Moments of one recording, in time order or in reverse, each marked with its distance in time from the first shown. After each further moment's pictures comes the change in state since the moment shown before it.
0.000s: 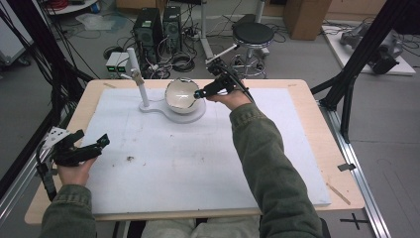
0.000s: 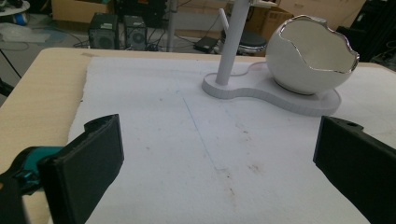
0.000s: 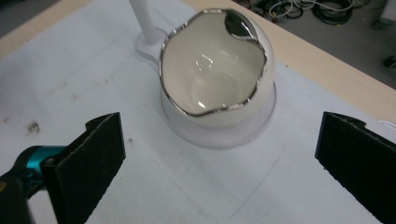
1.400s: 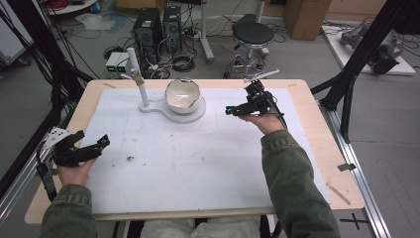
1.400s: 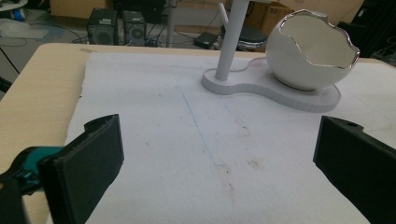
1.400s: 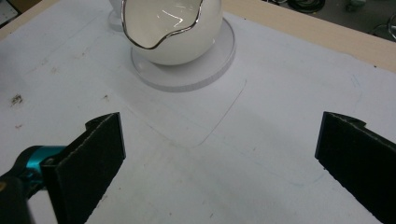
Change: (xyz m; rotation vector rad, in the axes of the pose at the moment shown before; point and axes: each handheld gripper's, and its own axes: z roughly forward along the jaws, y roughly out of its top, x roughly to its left) left arm -0.001 0.000 0.000 0.018 -0.001 -0.001; right arm -0.037 -0.095 -0.044 -0.080 -0.027 0.115
